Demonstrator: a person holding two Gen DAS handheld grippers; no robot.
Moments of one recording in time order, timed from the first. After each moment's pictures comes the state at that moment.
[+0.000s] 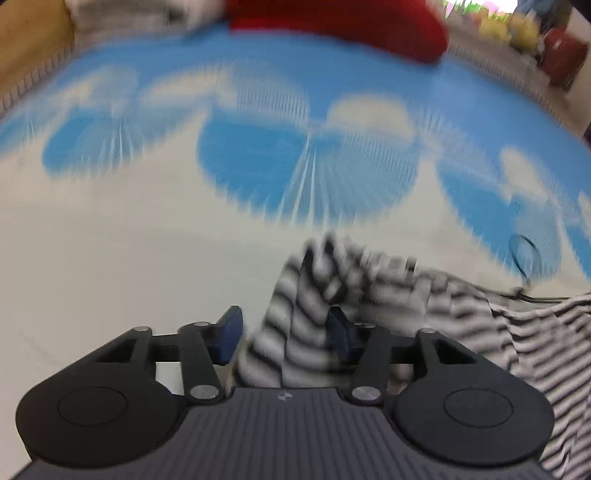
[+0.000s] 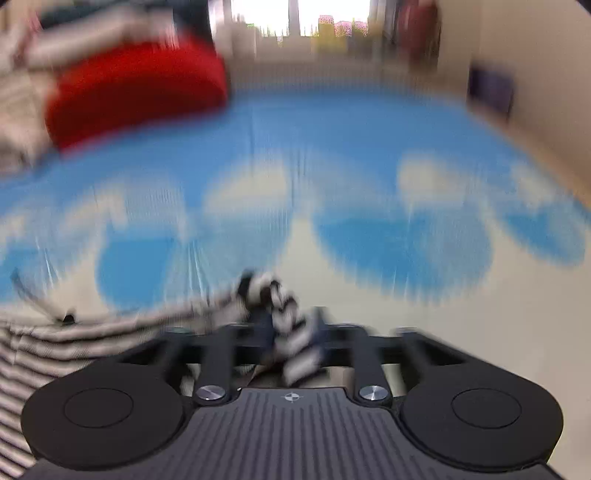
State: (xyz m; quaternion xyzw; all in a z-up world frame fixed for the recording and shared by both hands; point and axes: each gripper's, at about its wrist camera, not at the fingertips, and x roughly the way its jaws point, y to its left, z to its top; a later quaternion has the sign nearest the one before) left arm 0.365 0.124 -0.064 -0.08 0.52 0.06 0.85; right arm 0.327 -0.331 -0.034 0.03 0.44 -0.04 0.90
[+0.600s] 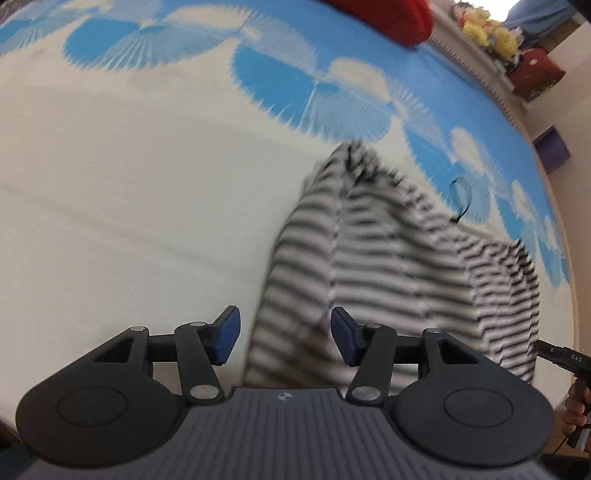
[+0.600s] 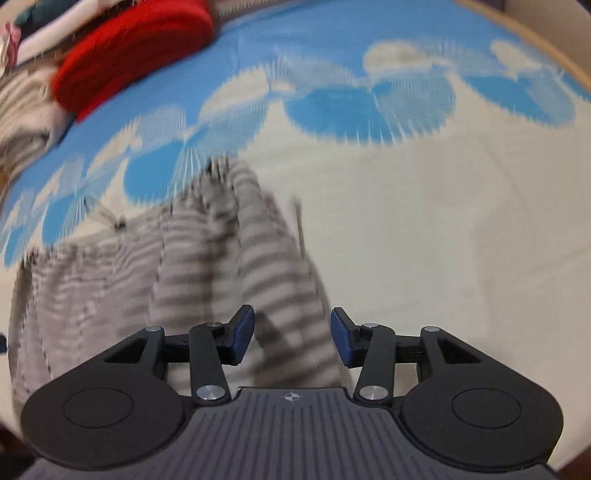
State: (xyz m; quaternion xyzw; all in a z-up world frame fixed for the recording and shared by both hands) left arm 0.249 0.204 -0.034 -0.19 0.57 -0.03 0.80; right arm 0.217 -0.405 -0.017 0.13 0.53 0.01 0.84
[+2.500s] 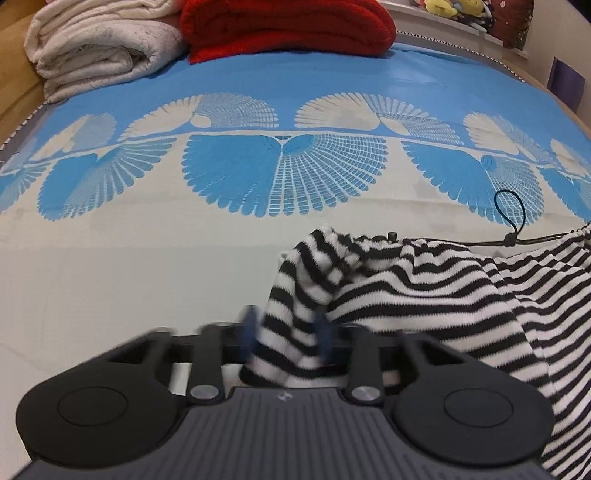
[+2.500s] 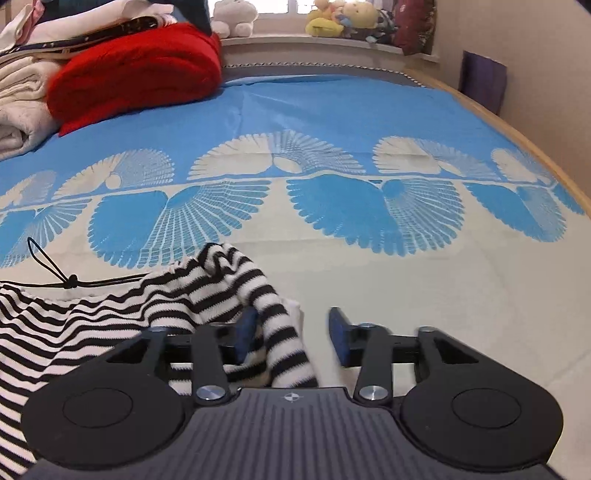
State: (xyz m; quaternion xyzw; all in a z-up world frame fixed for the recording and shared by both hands) left arm 0.336 0.117 -0.055 0.01 0.48 0.01 0.88; right arm 0.277 -0.357 -0.032 0.02 0.41 -0.04 0.91
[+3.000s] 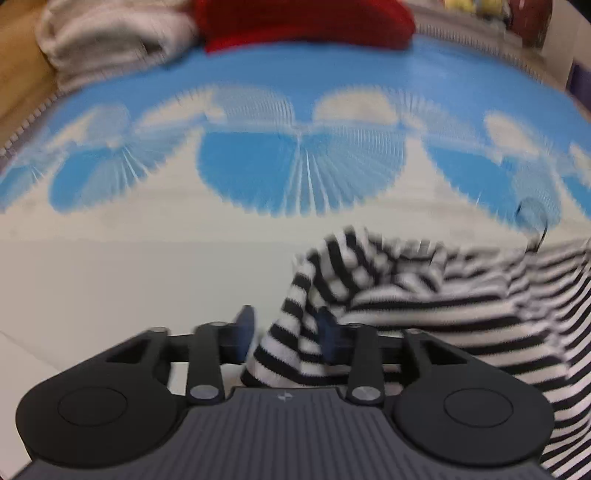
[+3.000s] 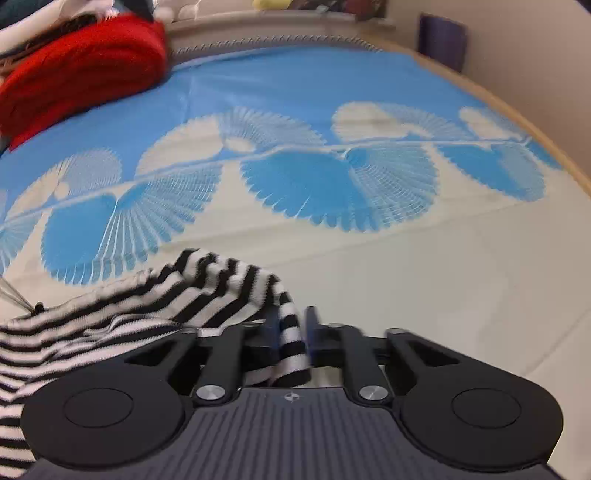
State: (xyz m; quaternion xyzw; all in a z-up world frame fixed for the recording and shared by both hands) left arm 0.337 0.120 -0.045 0.01 0.47 0.04 0.88; right arm 0.299 -0.369 -0.042 0.06 0.43 -0.12 0.89
